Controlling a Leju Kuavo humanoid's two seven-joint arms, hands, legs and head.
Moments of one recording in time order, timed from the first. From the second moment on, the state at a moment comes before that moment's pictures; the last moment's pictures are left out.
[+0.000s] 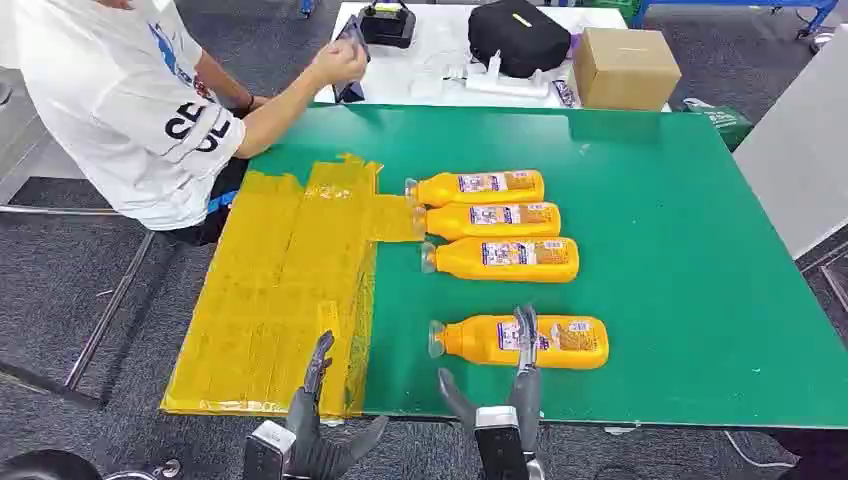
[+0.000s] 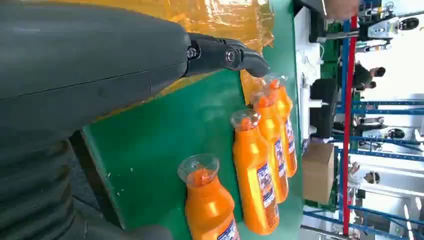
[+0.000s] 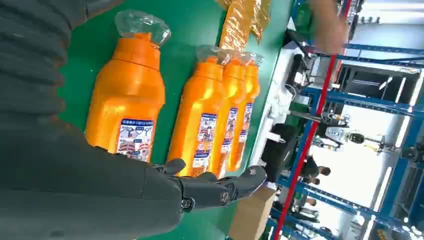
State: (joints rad) left arm 0.23 -0.16 -0.46 -1.45 -0.08 0.31 -0.53; right arm 0.21 0.25 0.36 -1.42 0.31 -0.70 -0.69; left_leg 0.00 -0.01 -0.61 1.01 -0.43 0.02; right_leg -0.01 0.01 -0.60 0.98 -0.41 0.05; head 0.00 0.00
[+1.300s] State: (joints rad) left arm 0.23 -0.16 -0.46 -1.46 -0.08 0.30 -0.52; right arm 0.20 0.25 0.36 -1.42 0.32 -0.70 -0.69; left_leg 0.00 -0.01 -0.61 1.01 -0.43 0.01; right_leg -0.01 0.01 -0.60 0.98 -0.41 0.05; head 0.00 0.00
